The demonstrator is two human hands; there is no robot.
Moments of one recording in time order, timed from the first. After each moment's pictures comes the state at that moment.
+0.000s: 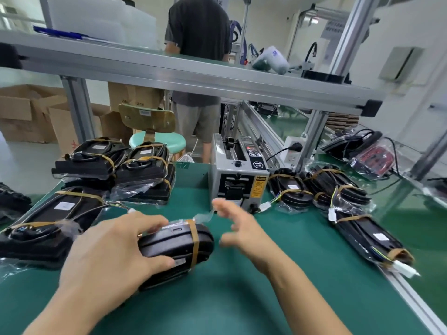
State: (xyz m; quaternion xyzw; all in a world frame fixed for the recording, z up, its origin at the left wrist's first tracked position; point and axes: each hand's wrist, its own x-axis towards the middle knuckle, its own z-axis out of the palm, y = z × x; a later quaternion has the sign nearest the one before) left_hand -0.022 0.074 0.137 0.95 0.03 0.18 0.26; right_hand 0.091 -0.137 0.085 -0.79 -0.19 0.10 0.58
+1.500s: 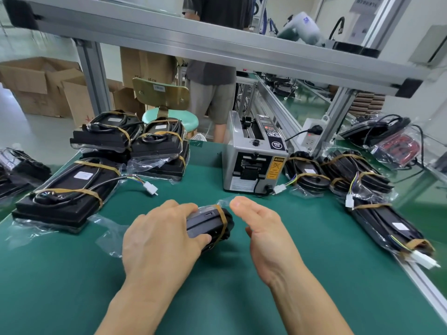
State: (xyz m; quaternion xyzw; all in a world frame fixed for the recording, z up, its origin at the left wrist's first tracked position) left_hand -0.019 0.028 0.113 0.96 0.15 0.15 0.17; right_hand 0.026 -0.115 0.112 -0.66 -0.02 0.10 0.74
